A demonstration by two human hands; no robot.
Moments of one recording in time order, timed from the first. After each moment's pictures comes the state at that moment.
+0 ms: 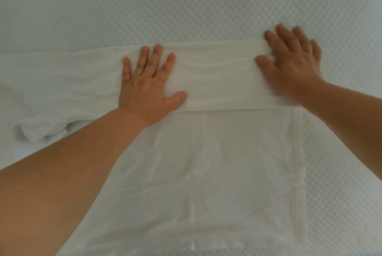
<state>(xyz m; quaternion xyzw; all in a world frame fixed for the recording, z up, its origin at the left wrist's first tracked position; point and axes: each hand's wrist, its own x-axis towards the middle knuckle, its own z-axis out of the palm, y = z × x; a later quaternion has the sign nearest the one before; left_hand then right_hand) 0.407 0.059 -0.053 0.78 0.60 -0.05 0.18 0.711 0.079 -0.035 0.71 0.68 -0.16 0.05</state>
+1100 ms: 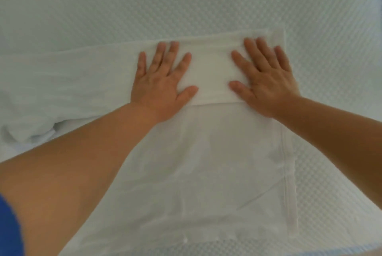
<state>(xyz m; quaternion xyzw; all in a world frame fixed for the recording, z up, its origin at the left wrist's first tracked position) 0.455 0.061 -0.053 0.82 0.55 -0.07 0.15 0.705 0.042 -0.041 0.64 0.75 -0.15 0.10</state>
